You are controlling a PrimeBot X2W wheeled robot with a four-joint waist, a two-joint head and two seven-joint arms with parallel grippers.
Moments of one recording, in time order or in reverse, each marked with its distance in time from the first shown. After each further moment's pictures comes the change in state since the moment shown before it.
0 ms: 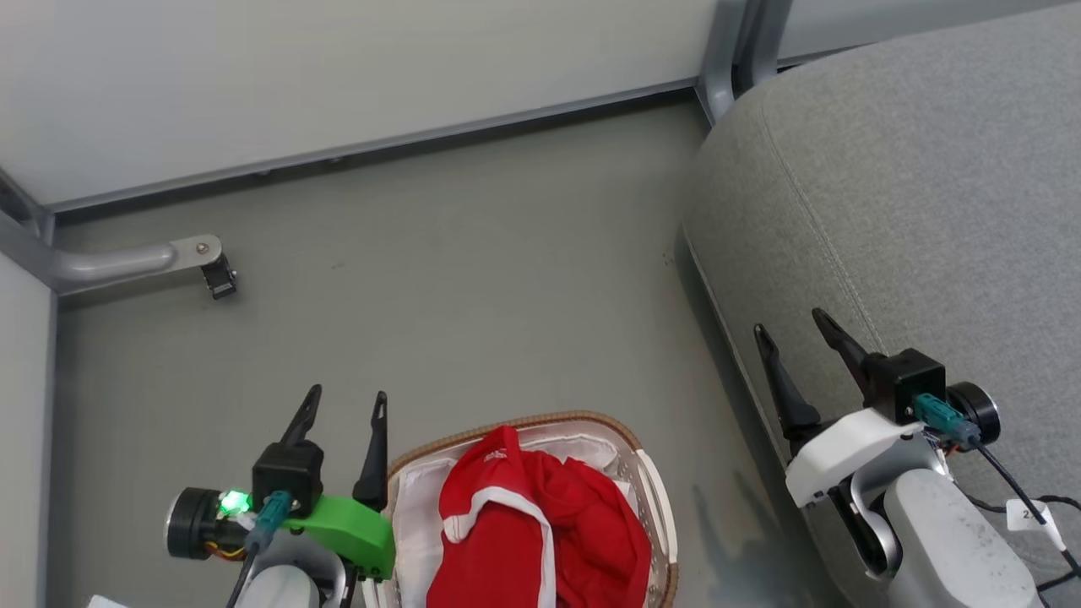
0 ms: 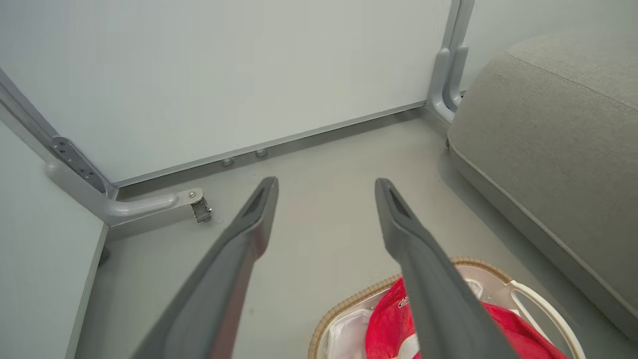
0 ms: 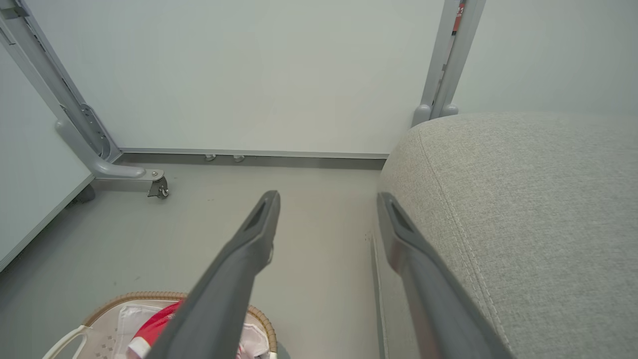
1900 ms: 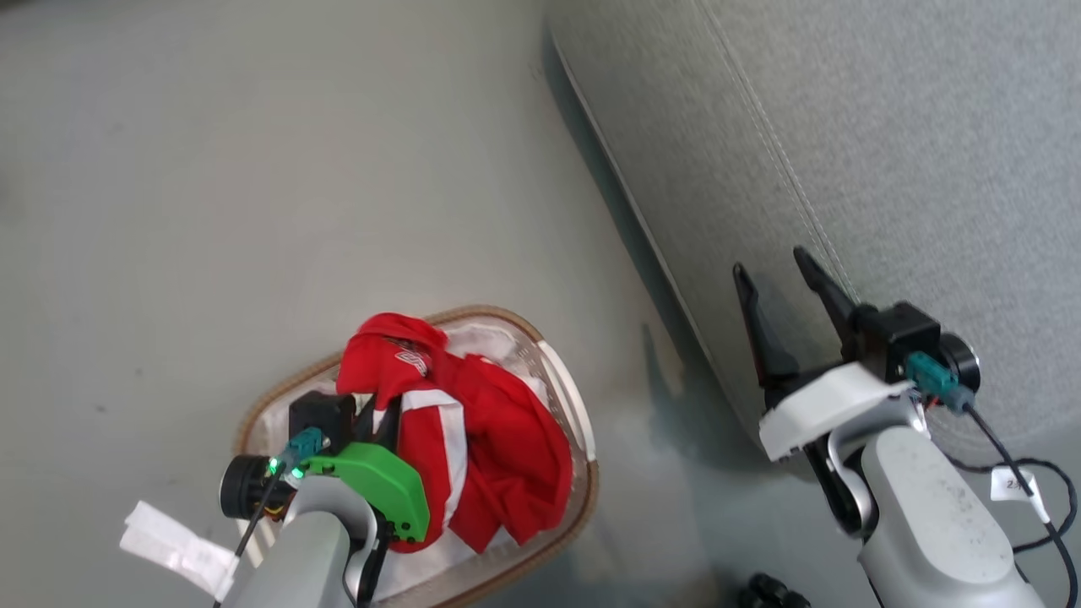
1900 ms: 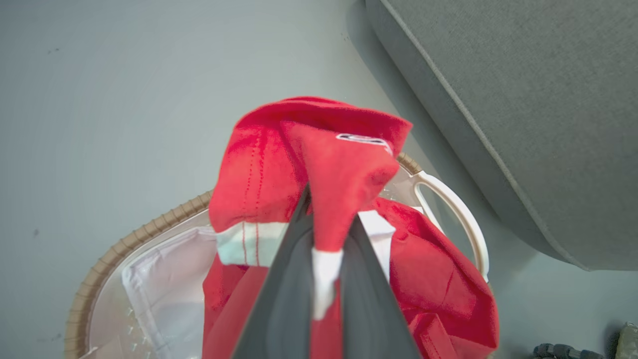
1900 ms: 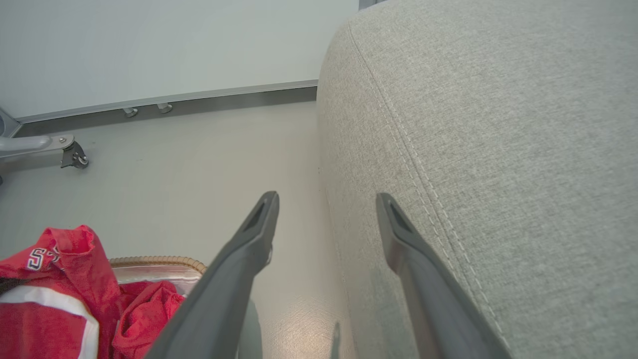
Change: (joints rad) left arm -0.263 -0.018 -0.186 0.412 -0.256 -0.050 -0.006; right arm -0.079 0.066 -0.028 -0.055 -0.021 0.000 -0.006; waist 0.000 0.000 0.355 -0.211
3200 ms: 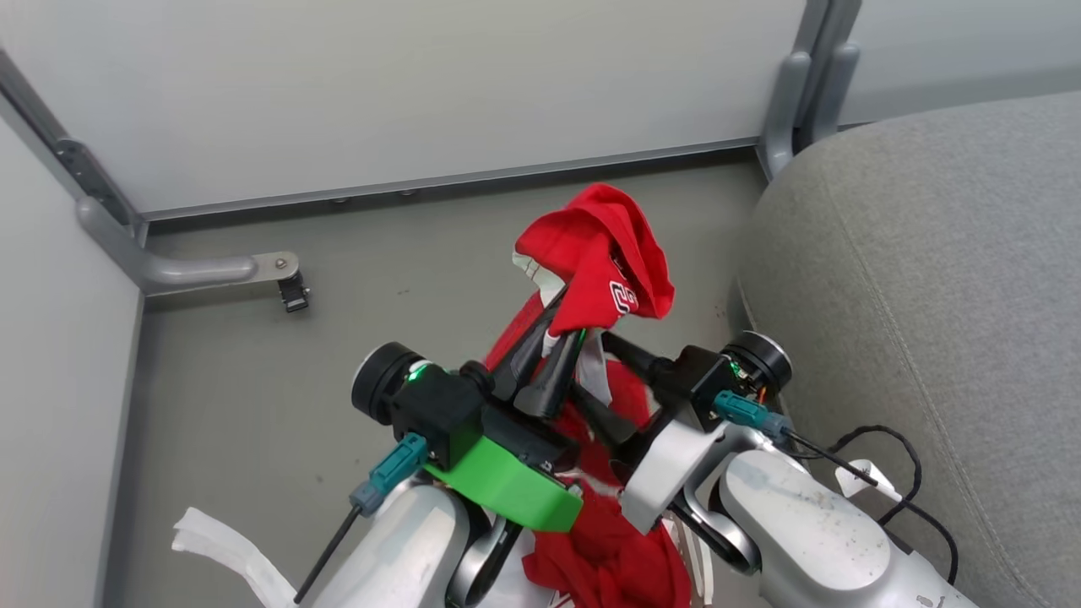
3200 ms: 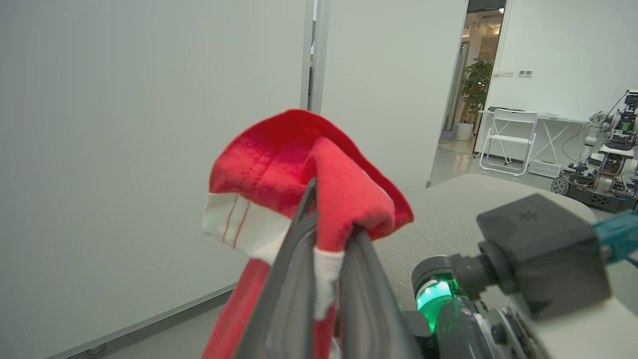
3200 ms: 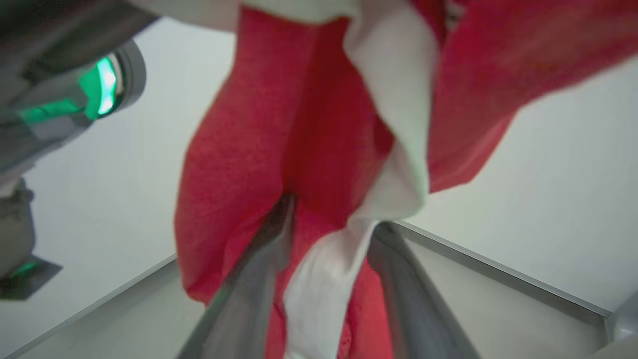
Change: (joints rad) left arm 0.088 -0.001 -0.258 -0.746 -0.039 0.000 -0.002; right arm -0.141 -0.034 0.541 0.025 0.143 0.000 0.000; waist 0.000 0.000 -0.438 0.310
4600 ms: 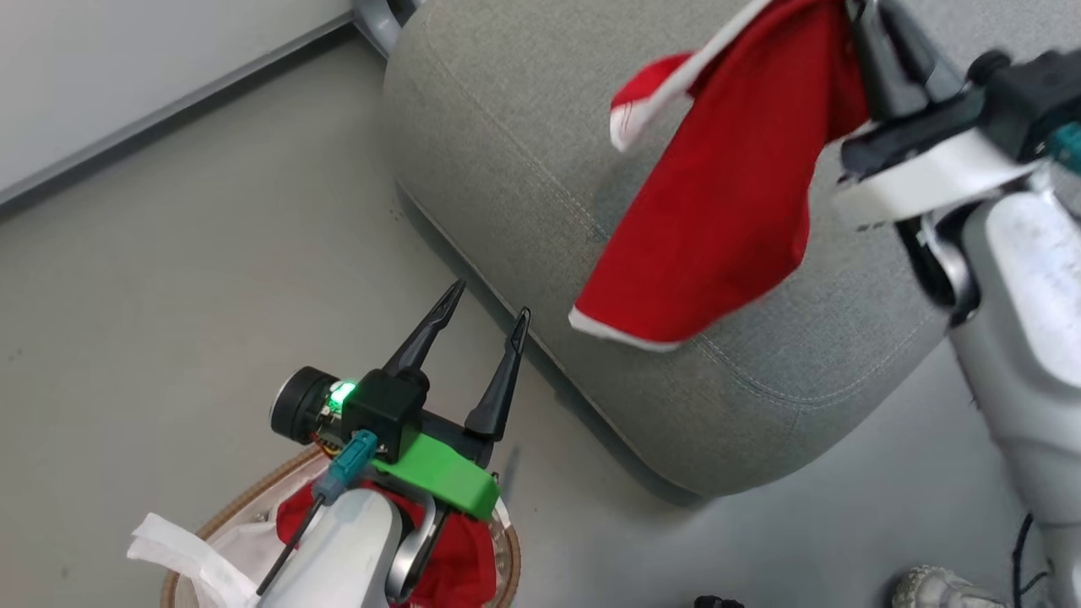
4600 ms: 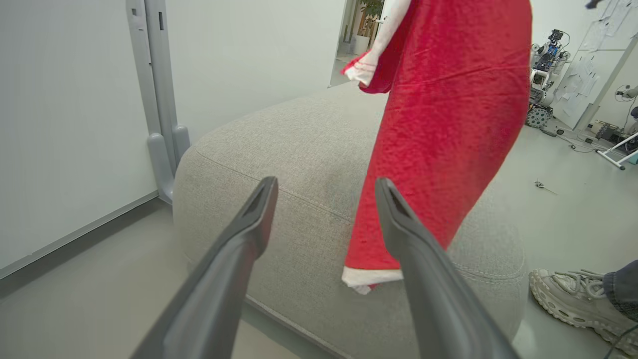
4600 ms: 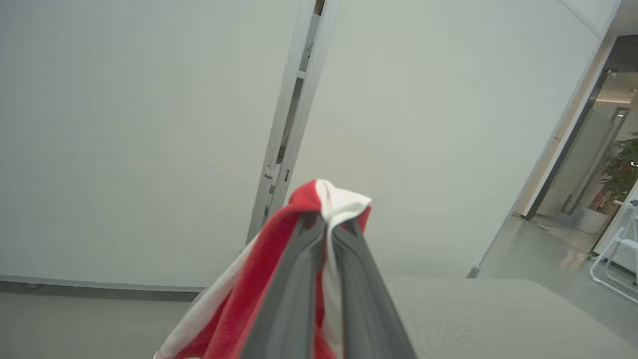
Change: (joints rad) left arm 0.029 0.043 0.121 0.151 0.121 0.000 -0.001; right arm -0.234 -0.150 -0.466 -0.145 -0.086 0.000 0.000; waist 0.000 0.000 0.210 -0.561
